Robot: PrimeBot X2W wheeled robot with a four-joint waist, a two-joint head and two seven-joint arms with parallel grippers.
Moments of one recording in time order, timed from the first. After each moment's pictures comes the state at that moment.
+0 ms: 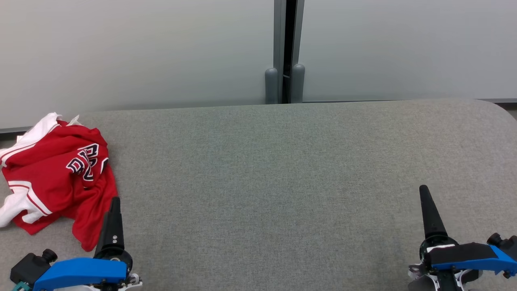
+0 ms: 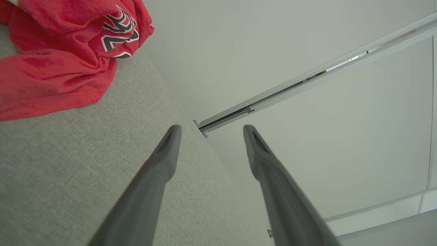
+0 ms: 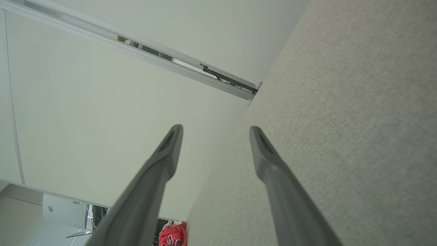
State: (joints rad) left arm -0.09 0.03 0.05 0.20 -1.15 -0.06 -0.01; right arm -0.07 -0.05 -0.06 0.21 1.19 0.13 -0.01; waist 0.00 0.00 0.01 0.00
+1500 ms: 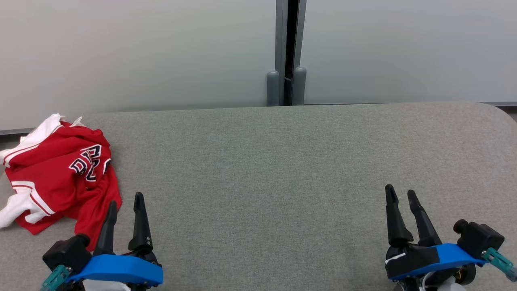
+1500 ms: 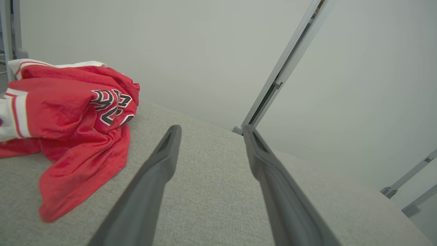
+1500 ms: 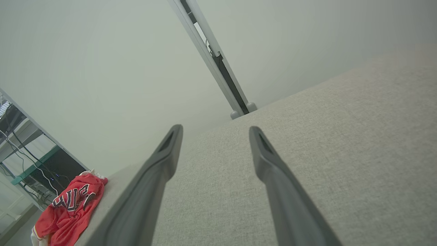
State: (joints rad) left arm -0.11 0.04 -0.04 0.21 -0.51 0.01 -0.15; right arm -0.08 -0.05 0.04 0.20 0.53 0.13 -0.15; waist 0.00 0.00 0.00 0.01
